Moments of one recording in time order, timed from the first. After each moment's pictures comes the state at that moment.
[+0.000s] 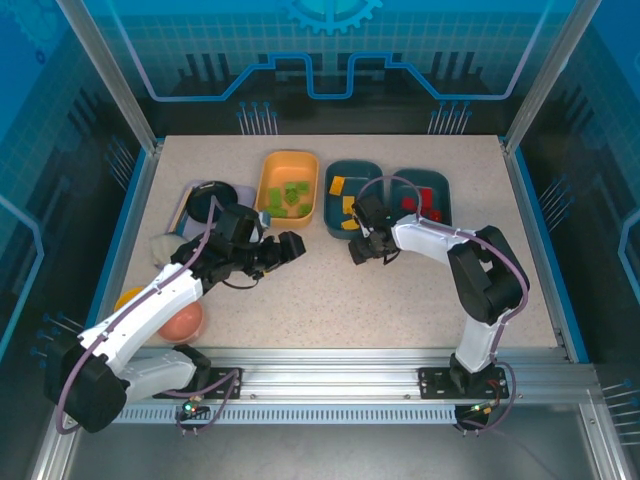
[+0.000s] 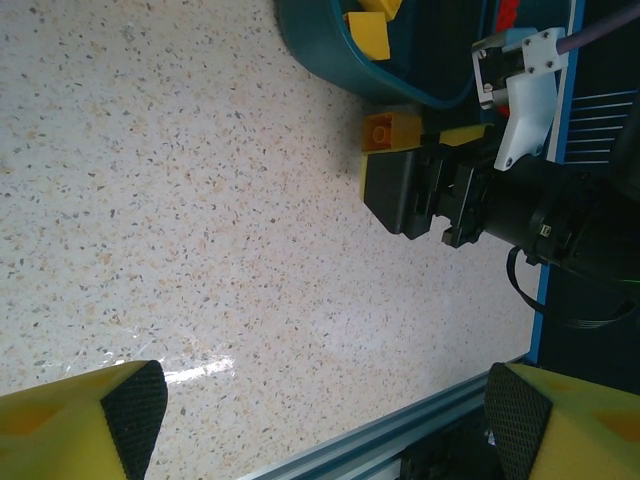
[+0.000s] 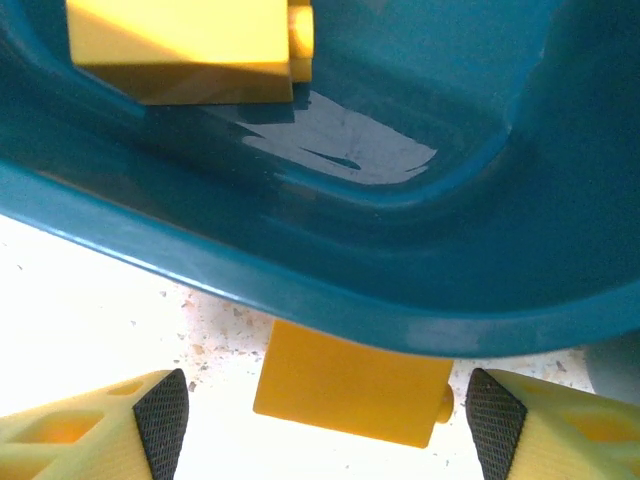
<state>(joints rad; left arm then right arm) -0.48 1.12 0.87 -0.56 0.32 -0.92 0.54 1.81 1.14 -0.56 0.14 0.18</state>
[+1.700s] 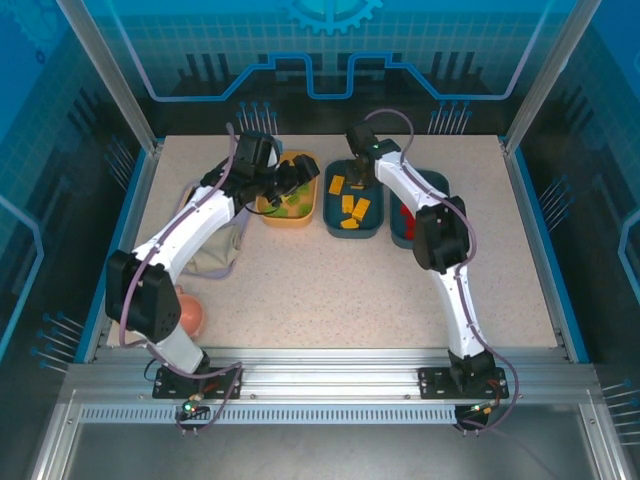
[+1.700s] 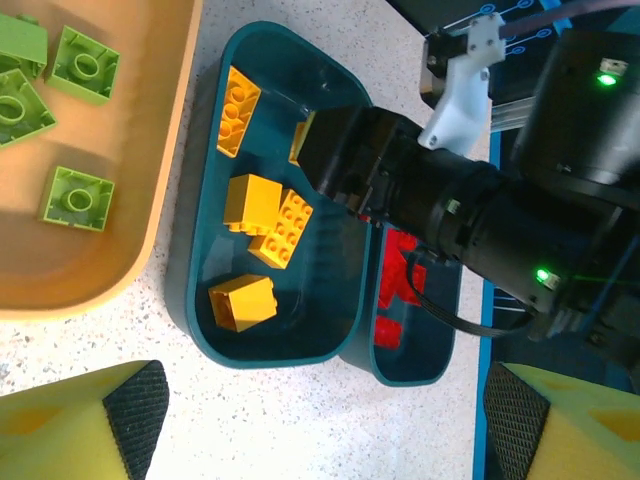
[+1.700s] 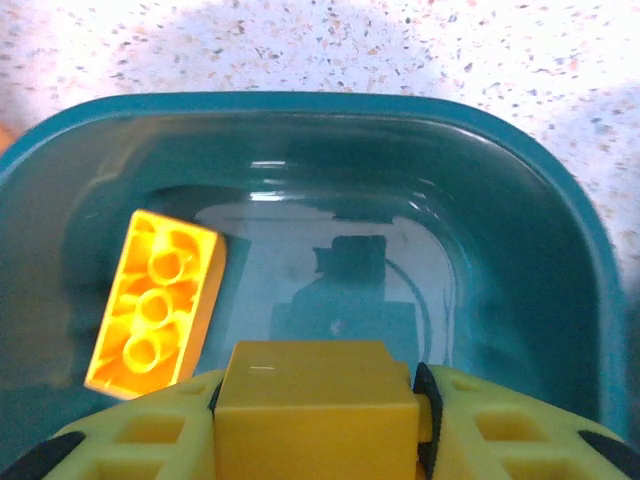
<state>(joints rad) -0.35 1.67 1.46 -0.49 0.32 -0.88 0.39 2.47 2.28 -0.90 0.15 0.40</state>
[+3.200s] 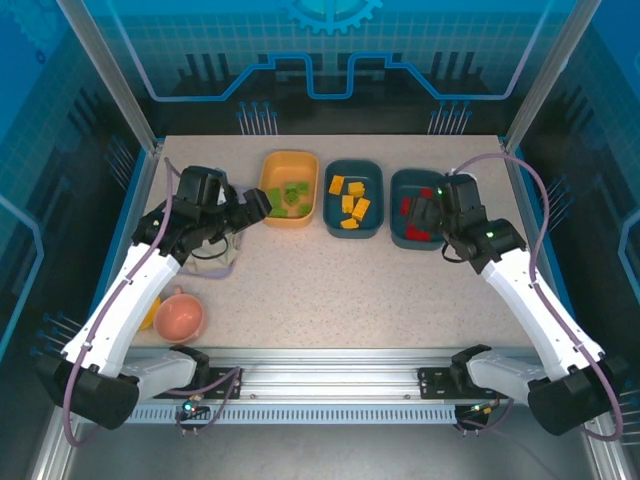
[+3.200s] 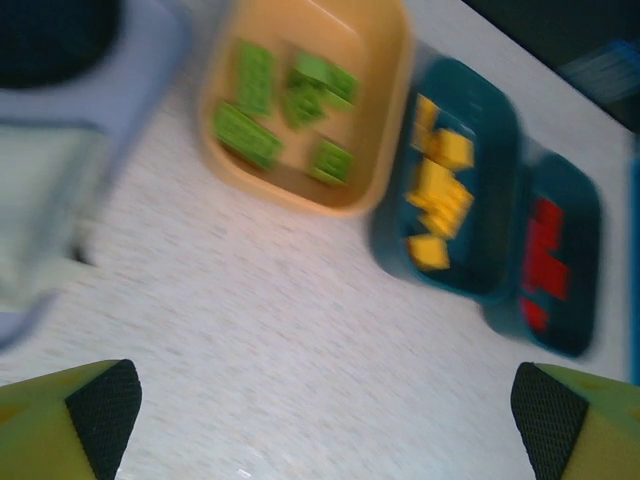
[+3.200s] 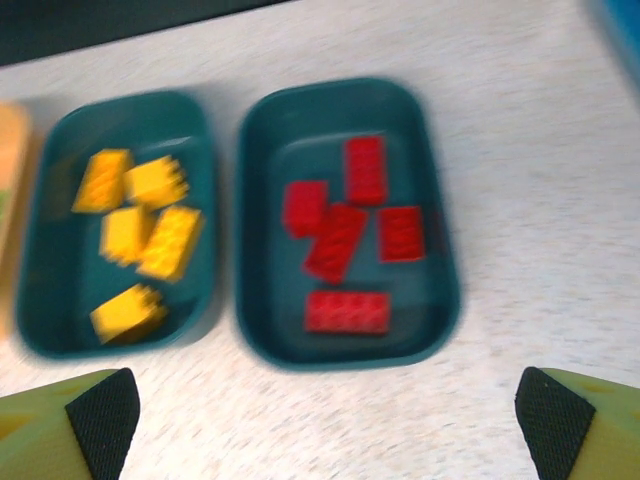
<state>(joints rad) -0.29 1.15 1.23 -0.87 -0.01 -0.74 0.32 1.12 1.12 -0.78 0.37 0.46</state>
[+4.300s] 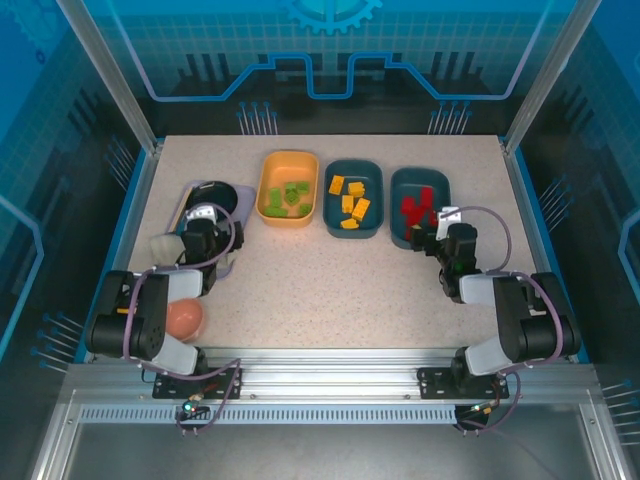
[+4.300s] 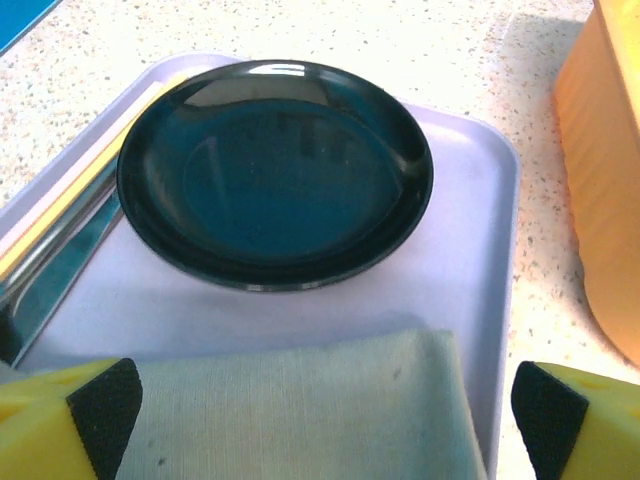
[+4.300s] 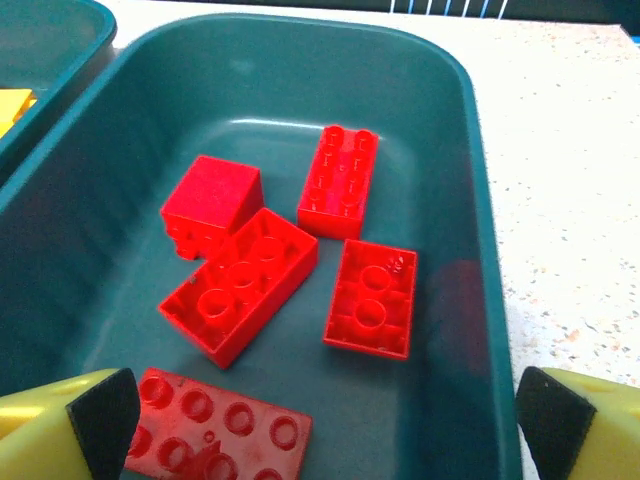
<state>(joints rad) -0.02 1.50 0.42 0.56 -0.19 -0.18 0.06 1.48 0.38 0.66 0.07 -0.01</state>
